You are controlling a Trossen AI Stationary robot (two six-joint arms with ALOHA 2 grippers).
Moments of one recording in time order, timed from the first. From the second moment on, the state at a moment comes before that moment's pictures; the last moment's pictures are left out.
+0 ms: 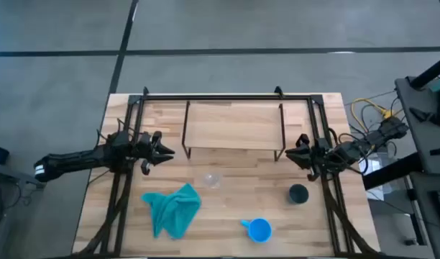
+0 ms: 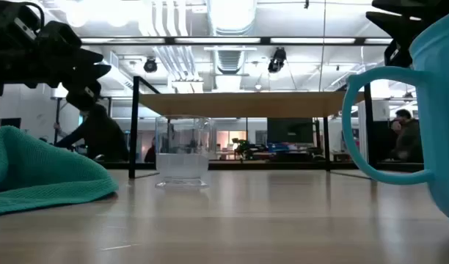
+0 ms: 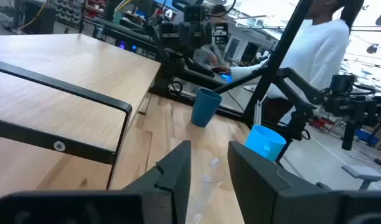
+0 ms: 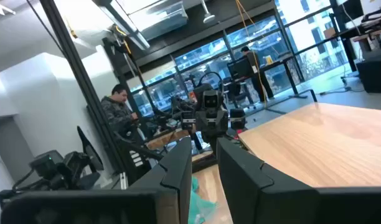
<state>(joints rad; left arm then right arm) 0.25 0.23 0.00 0.17 0.37 -0.36 0.48 0.31 0.04 0.55 0.52 0.27</state>
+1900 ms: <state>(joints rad) 0.25 0.23 0.00 0.17 0.37 -0.36 0.48 0.31 0.04 0.56 0.52 0.27</state>
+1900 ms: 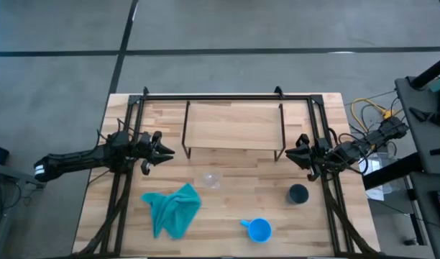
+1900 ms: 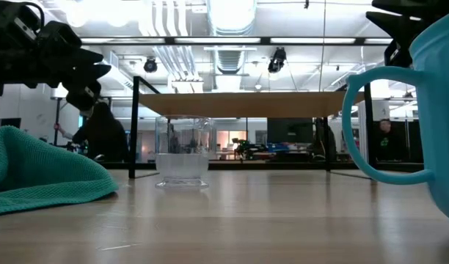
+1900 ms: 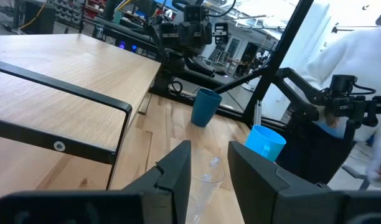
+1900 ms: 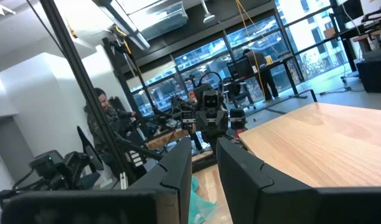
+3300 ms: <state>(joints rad) 0.25 0.23 0.00 0.25 0.23 -0.36 0.48 0.31 0.04 0.68 0.63 0.52</state>
